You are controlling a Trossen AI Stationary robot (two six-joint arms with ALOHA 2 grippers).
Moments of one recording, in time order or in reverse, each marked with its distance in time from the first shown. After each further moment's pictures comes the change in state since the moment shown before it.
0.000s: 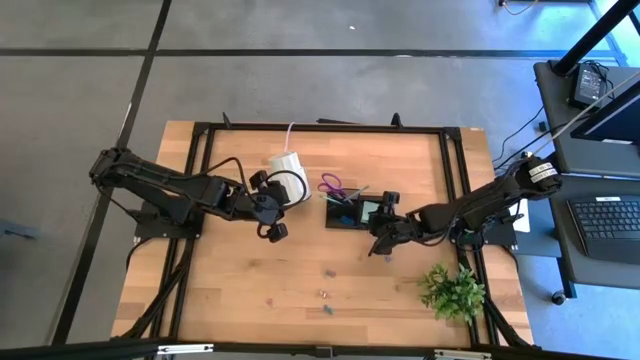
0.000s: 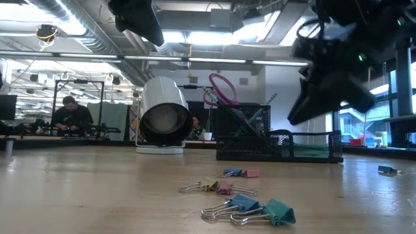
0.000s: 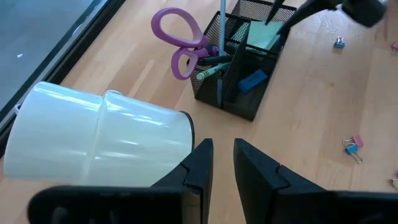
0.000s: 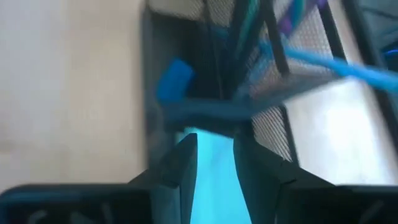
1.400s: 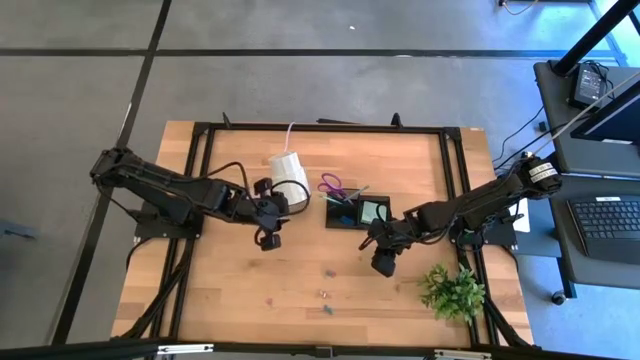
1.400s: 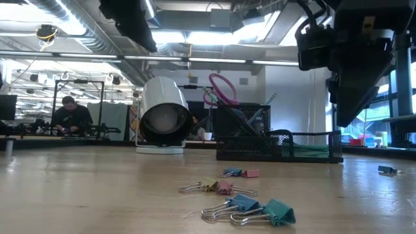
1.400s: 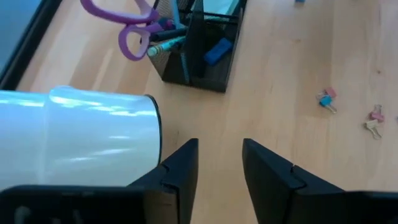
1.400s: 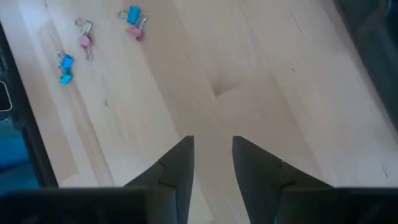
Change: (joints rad) left arm -0.020 0.004 -0.031 0.000 0.129 0.137; right arm 0.001 0.000 0.108 -0.151 -0.676 0.680
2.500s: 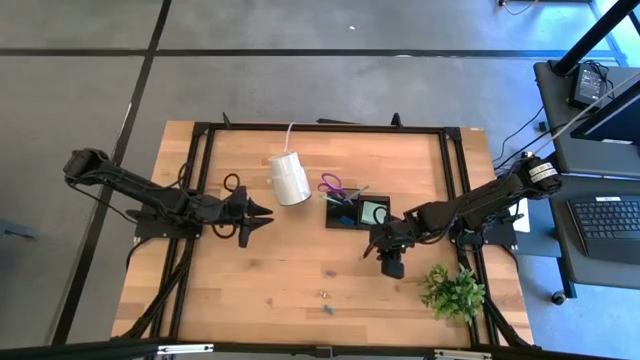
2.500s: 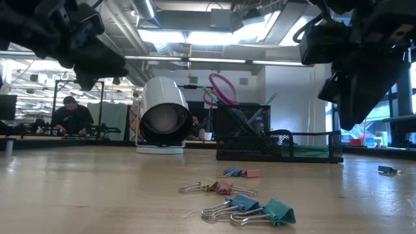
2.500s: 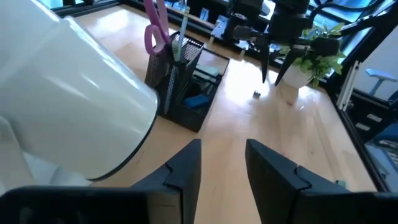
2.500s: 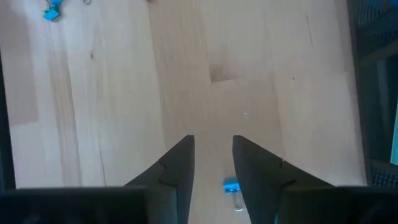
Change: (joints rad) left arm -0.015 -0.537 -0.873 0.960 -0.003 -0.164; right arm 0.003 0.000 0.000 -0.049 -0.008 -0.322
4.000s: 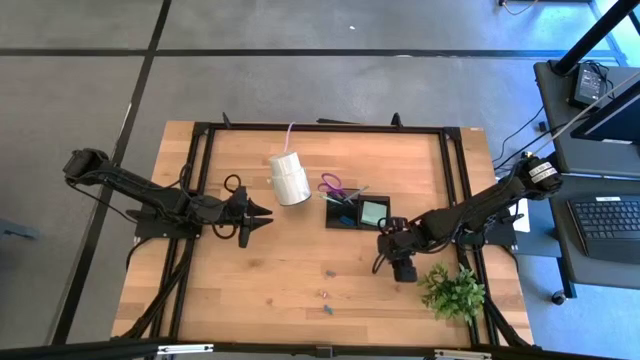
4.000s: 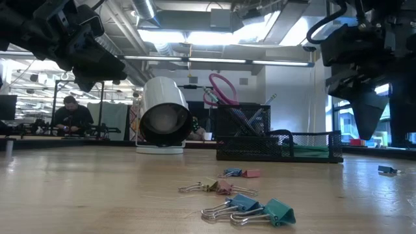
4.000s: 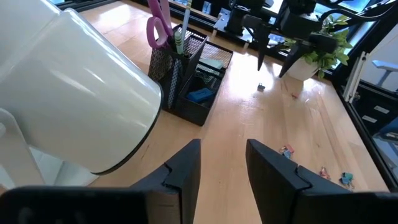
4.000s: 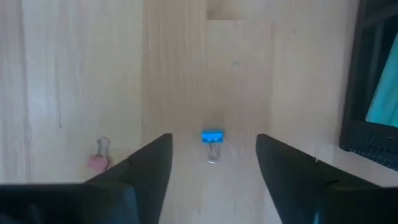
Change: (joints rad) left arm 0.000 0.001 0.000 -0.025 0.000 0.011; right arm 0.093 0.000 0.000 -0.149 0.097 -0.119
